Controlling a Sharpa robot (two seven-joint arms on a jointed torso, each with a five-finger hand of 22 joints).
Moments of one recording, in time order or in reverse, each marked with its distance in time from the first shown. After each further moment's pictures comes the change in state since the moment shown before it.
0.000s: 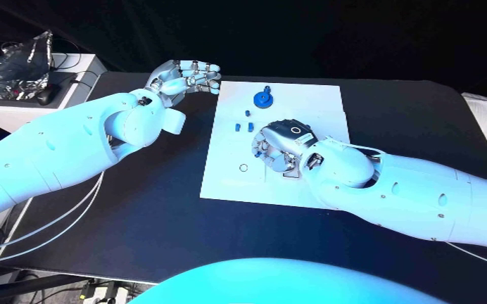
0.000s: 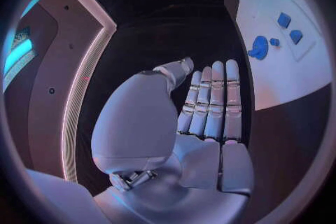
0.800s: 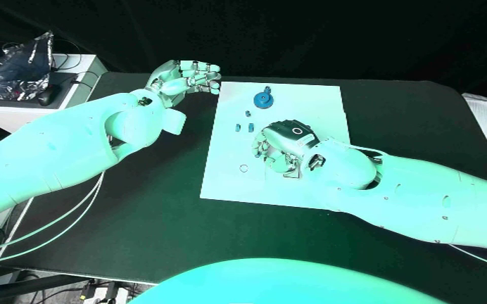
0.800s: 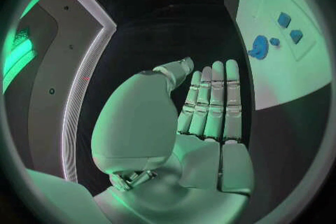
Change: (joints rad) left arm 0.000 0.000 0.000 -0.001 0.000 -0.001 0.001; left_hand 0.000 0.000 0.000 0.000 0.000 0.000 0.000 0.000 0.000 0.004 -0.004 0.000 0.000 0.000 0.000 0.000 -0.001 0.000 0.000 0.000 0.000 0.000; right arm 0.000 -0.012 0.000 0.016 0.003 -0.012 0.003; right_hand 0.003 0.003 0.001 0.001 -0.001 0.000 0.000 0.002 -0.001 -0.003 0.001 0.002 0.000 0.000 0.000 0.000 -0.001 0.000 0.000 0.000 0.000 0.000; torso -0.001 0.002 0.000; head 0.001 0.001
